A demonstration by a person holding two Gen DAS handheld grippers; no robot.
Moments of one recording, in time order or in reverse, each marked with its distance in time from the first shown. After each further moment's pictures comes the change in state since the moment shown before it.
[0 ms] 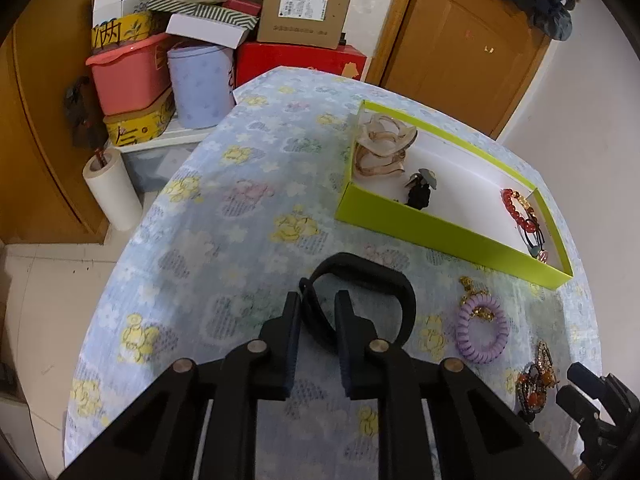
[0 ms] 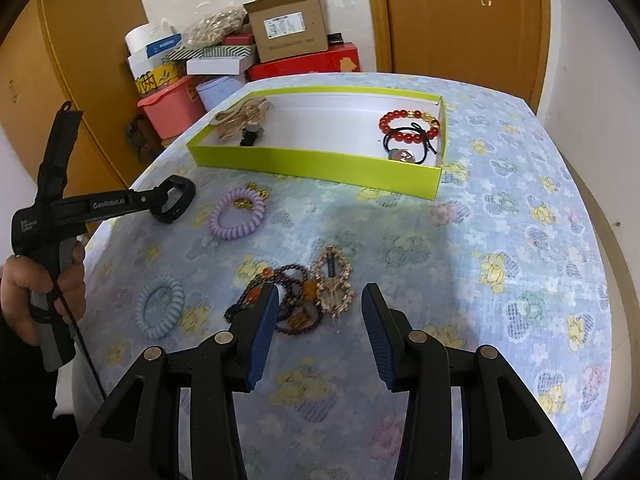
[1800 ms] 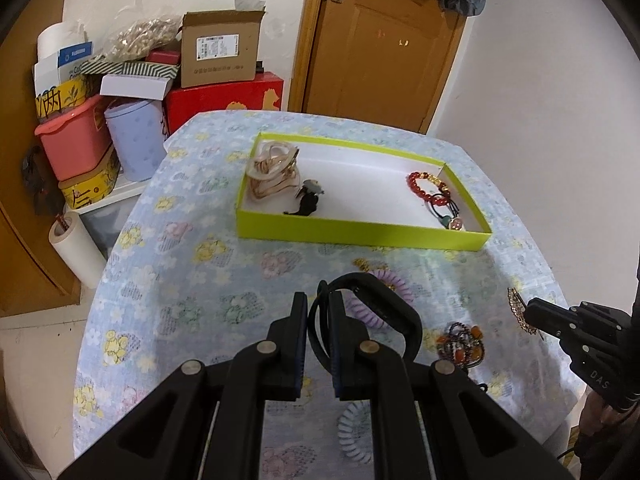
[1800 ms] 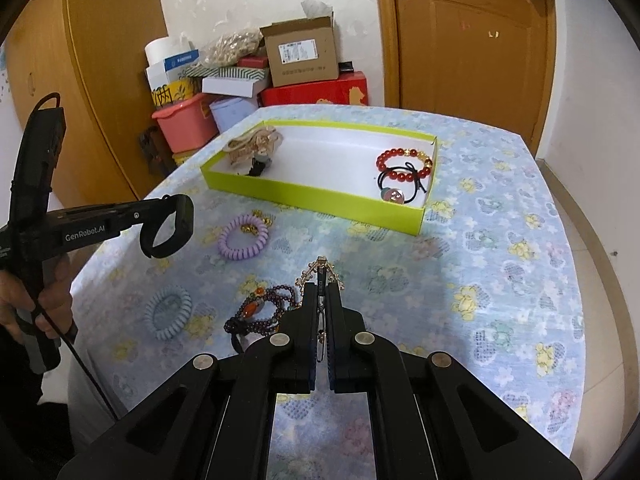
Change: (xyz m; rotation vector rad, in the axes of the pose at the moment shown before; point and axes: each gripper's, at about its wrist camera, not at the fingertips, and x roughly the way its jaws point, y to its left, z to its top) left arm -0.052 -0.048 -0.013 0.218 -0.075 -0.145; right arm -0.029 -0.004 0.006 -0.067 -0.095 0.011
